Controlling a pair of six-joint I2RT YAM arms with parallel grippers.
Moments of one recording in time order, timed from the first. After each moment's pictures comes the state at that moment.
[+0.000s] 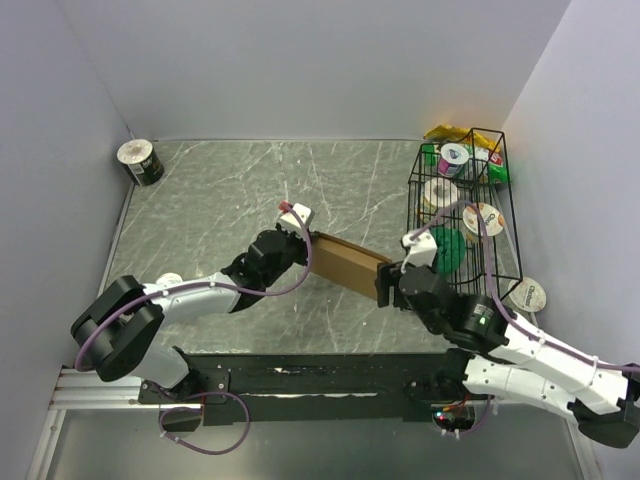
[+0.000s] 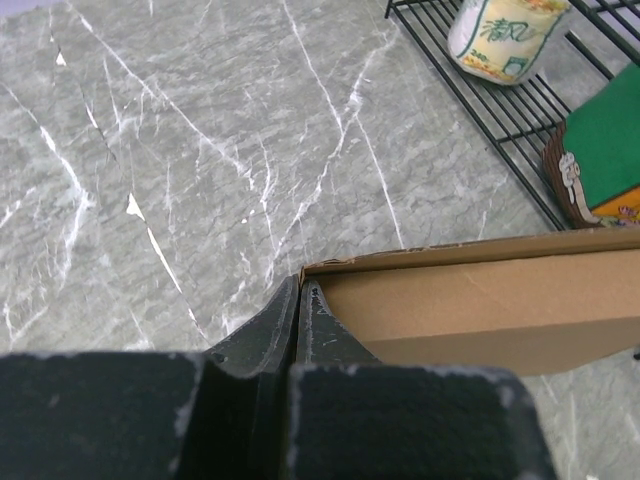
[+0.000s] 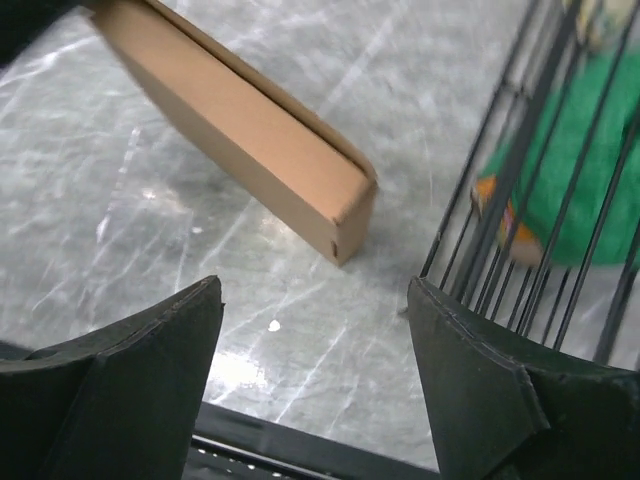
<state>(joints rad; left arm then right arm) -0.82 1.45 0.68 0.56 -0.21 -0.15 1.03 0.70 0.72 -0.69 0.64 0.53</state>
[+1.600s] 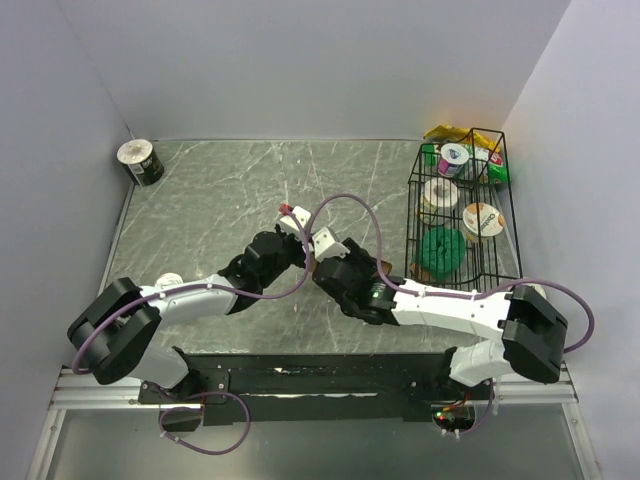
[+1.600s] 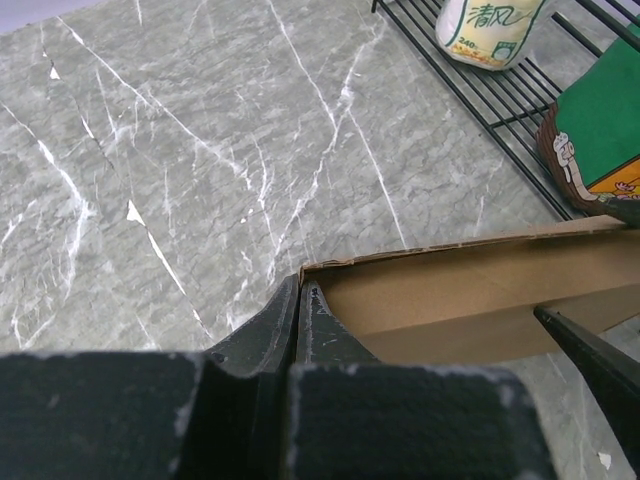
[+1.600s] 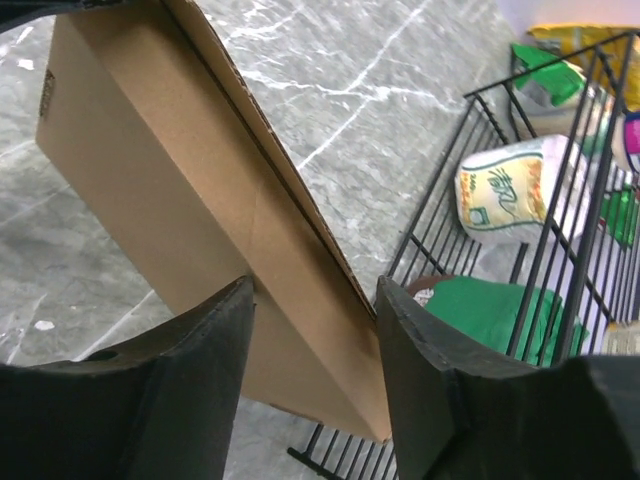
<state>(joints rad) -0.81 1.42 0.65 0.58 -0.16 -0.10 1.09 1.36 0.84 -0.25 0.90 -0.08</state>
